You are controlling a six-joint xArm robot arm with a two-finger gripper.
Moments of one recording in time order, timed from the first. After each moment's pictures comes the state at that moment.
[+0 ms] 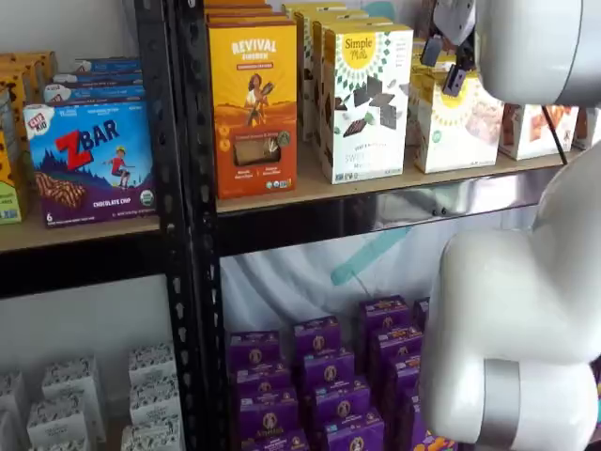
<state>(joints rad) -0.45 -0.24 -1.49 0.31 1.59 -1.96</state>
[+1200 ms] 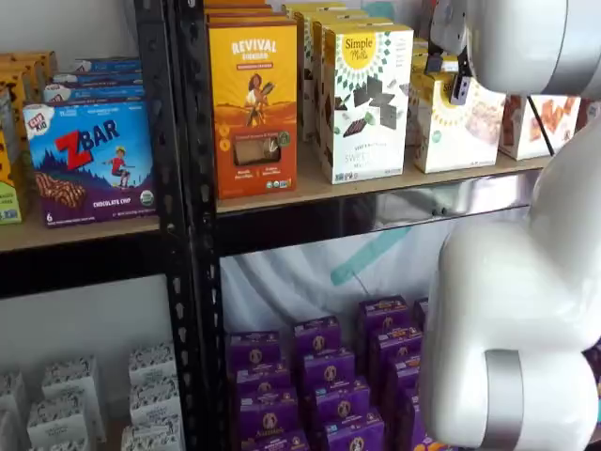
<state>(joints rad) -0.38 -0.11 -1.61 0.15 1.69 -1.92</state>
